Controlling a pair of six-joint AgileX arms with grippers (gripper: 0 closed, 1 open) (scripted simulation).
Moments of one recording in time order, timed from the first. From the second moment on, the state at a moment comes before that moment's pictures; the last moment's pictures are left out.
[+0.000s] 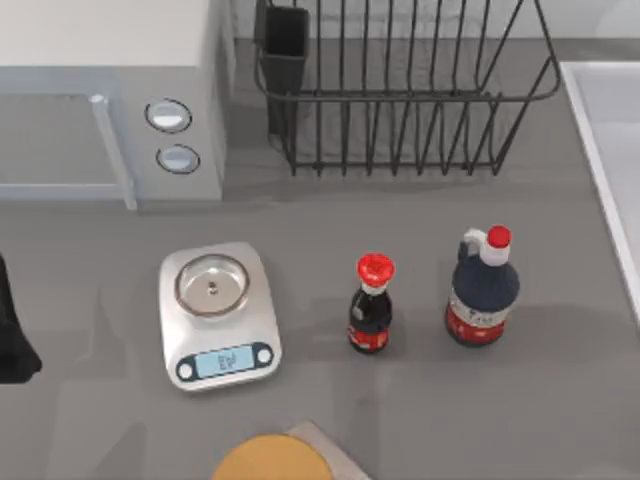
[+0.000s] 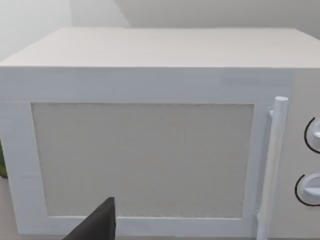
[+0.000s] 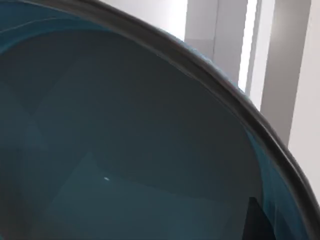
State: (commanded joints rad) left arm 0.00 0.00 0.00 0.00 0.00 0.00; right arm -0.45 1.62 1.64 -1.37 0.08 -0.53
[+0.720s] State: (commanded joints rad) left arm 0.00 0.00 0.00 0.00 0.00 0.00; right arm 0.47 1.54 1.54 -0.56 0.69 -0.19
